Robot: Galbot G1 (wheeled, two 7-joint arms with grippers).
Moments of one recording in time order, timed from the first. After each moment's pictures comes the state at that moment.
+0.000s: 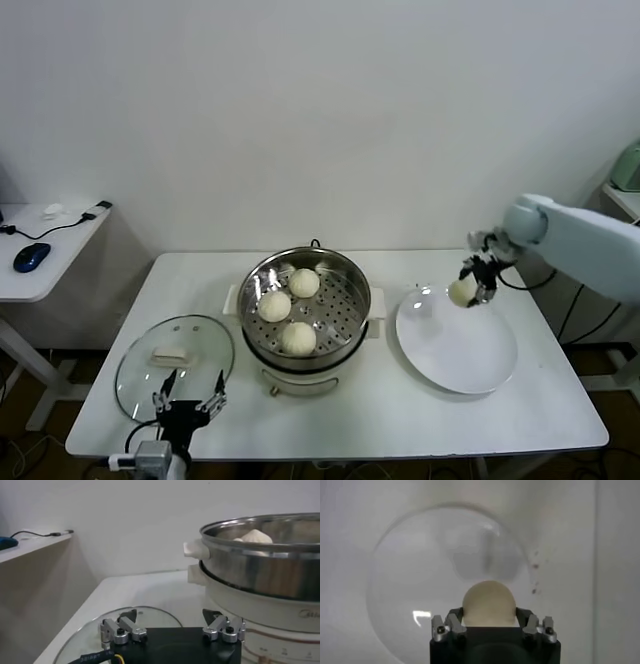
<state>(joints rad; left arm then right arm) 1.70 -1.49 -0.58 -2.09 0.00 0.23 -0.04 0.63 0.83 -1.54 1.08 0.48 -0.14 -1.02</state>
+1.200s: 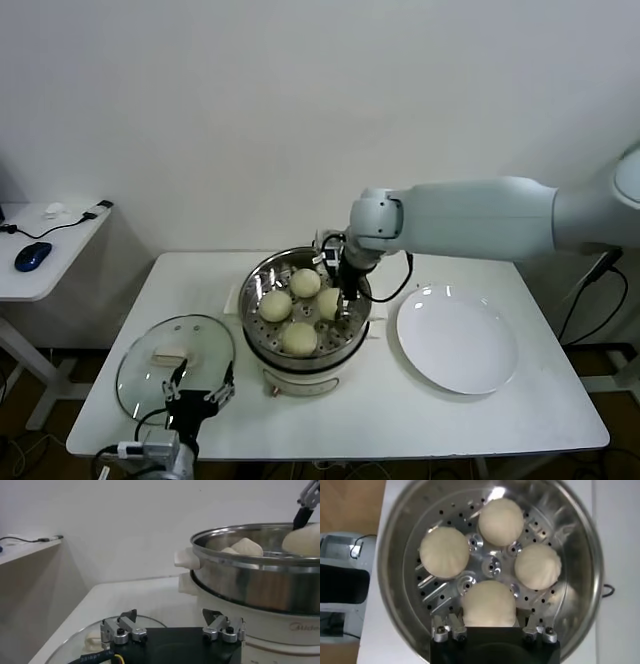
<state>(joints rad) 1.66 -1.48 -0.56 -2.09 -0.01 0.24 -0.04 0.76 1.21 -1.70 1.40 0.98 -0.57 -0.64</state>
